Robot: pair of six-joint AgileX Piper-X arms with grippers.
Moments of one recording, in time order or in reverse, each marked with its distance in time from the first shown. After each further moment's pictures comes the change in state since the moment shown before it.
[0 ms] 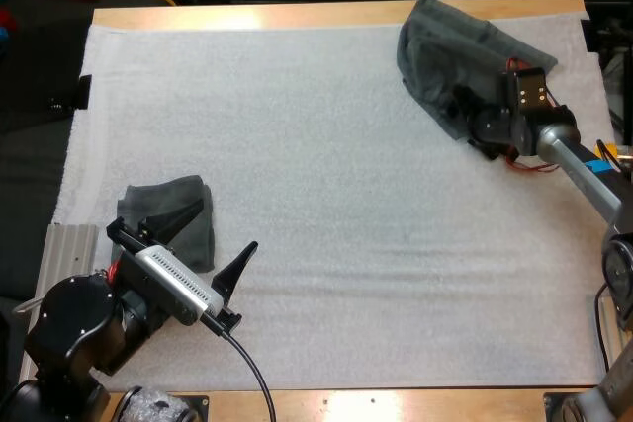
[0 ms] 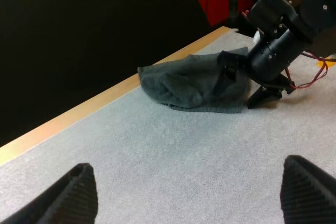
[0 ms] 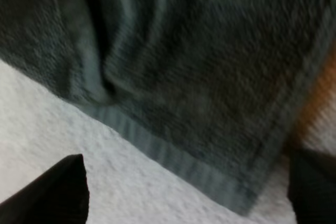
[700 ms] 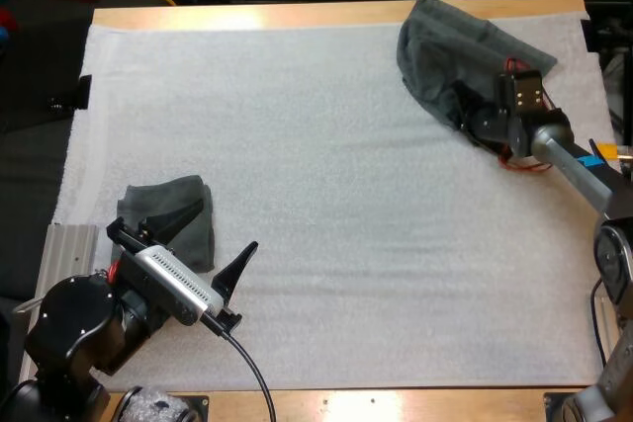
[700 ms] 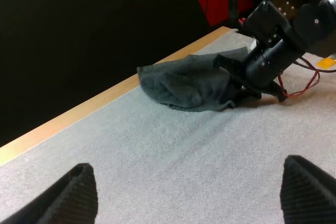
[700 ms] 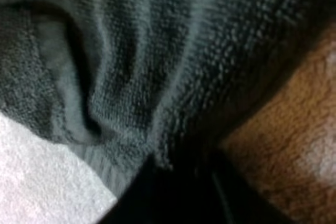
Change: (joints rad) left arm 0.000 0.000 0.000 0.000 0.000 0.000; right arm -0.002 0.075 -0.010 -0.089 -0.014 0.078
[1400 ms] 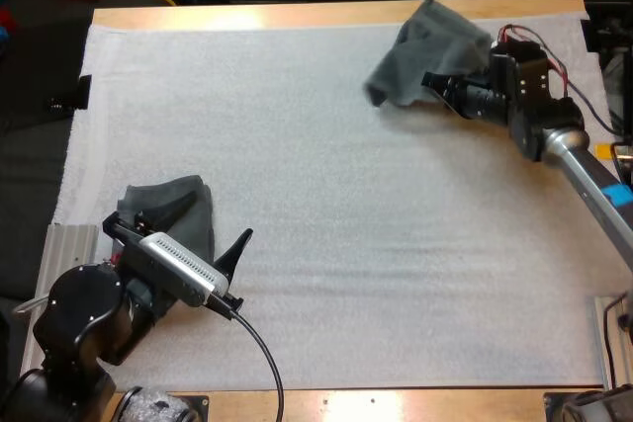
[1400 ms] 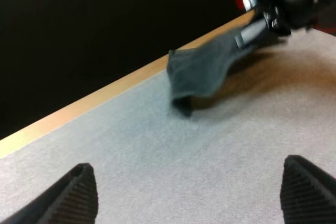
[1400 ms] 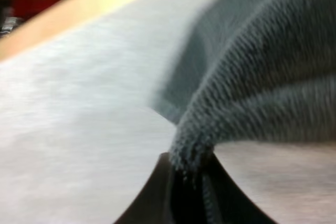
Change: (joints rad) left arm 0.000 0.040 0.000 -0.004 -0.080 0.000; right arm 0.112 -0.348 0.003 0.096 -0.003 -0.412
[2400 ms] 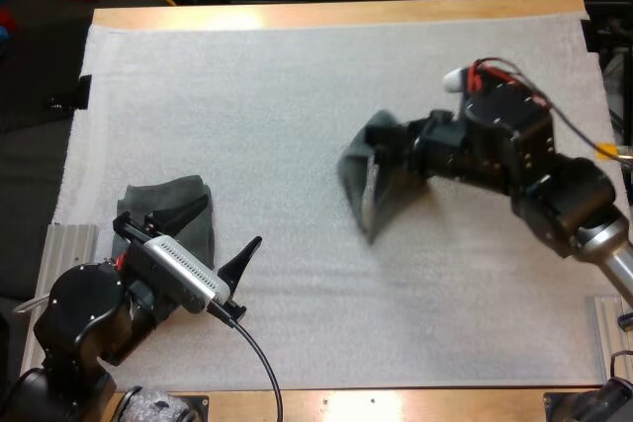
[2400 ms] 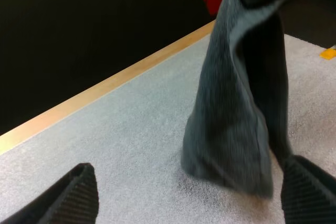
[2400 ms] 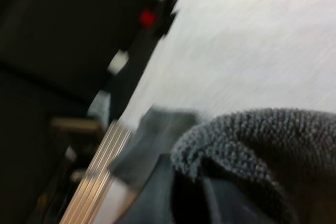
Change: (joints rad) left arm 0.000 0.000 0.000 -0.001 0.074 0.000; right arm 0.375 -0.406 0.000 0.234 -0.063 -0.005
